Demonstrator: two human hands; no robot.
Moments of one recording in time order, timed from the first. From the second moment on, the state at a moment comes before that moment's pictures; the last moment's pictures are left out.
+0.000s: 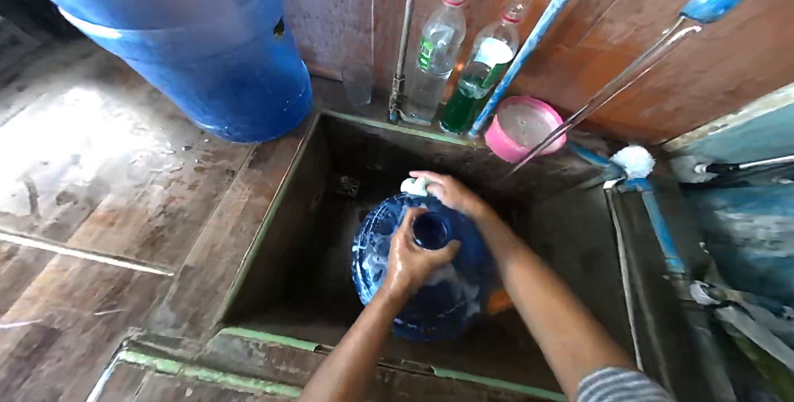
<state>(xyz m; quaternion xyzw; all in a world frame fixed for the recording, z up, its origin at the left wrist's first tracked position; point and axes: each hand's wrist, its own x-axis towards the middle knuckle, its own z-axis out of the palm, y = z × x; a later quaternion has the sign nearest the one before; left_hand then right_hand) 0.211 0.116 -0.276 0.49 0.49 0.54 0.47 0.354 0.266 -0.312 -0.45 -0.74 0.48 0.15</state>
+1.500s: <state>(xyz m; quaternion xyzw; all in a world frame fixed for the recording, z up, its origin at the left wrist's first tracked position) 0.114 0.240 -0.410 0.32 0.47 0.47 0.68 0.341 0.257 -0.364 -0.58 -0.73 0.23 0.28</state>
